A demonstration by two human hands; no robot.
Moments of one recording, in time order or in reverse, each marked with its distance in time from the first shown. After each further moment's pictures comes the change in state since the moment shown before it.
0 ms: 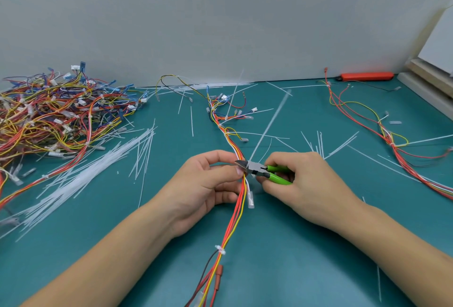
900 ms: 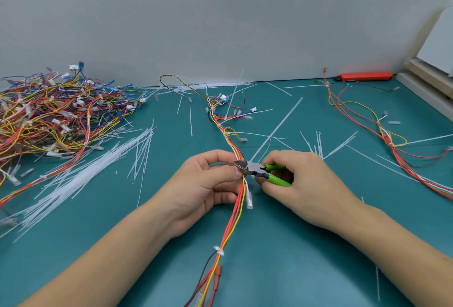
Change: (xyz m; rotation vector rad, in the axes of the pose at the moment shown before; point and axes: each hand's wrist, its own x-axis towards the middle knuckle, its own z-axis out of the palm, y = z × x) left_hand -0.001 0.001 0.000 0.004 -0.035 0.001; right_hand 0.000 -0.001 -0.001 0.002 0.000 -0.027
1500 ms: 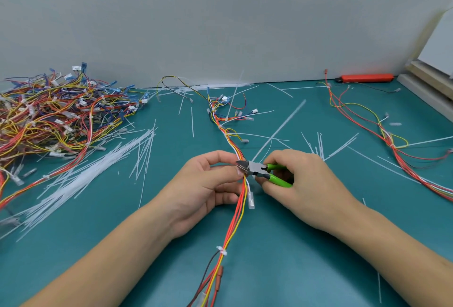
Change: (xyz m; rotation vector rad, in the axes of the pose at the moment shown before) left_hand 0.000 0.000 0.001 0.004 0.019 -0.002; right_hand -0.001 0.001 0.003 -0.042 0.040 0.004
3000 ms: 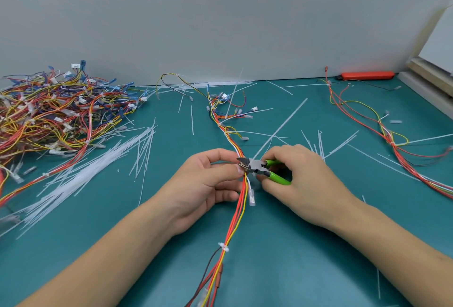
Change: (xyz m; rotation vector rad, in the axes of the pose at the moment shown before) left_hand 0.002 -0.001 -0.001 0.005 0.024 -0.028; right_hand 0.002 -0.003 0.000 -0.057 -0.018 -0.014
